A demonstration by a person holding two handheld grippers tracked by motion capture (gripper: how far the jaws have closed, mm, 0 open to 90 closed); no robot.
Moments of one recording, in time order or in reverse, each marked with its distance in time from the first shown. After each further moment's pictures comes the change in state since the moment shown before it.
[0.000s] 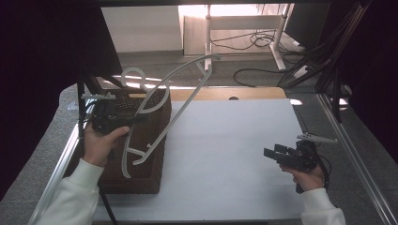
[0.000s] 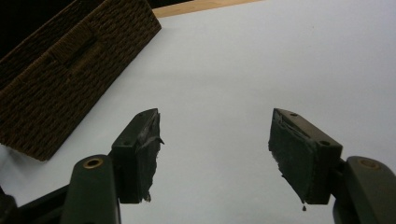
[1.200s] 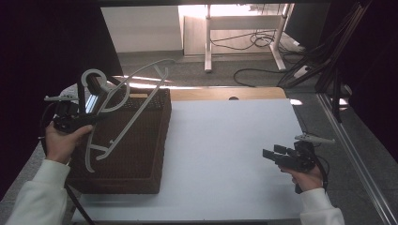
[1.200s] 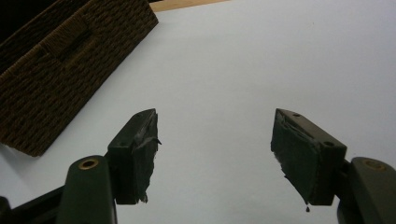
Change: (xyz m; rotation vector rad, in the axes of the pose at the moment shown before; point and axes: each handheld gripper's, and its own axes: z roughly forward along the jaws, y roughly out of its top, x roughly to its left) left arm 0.086 -0.020 -0.057 0.032 0.220 0.033; right arm 0.001 -0.002 0.004 0.014 -0.011 -0.018
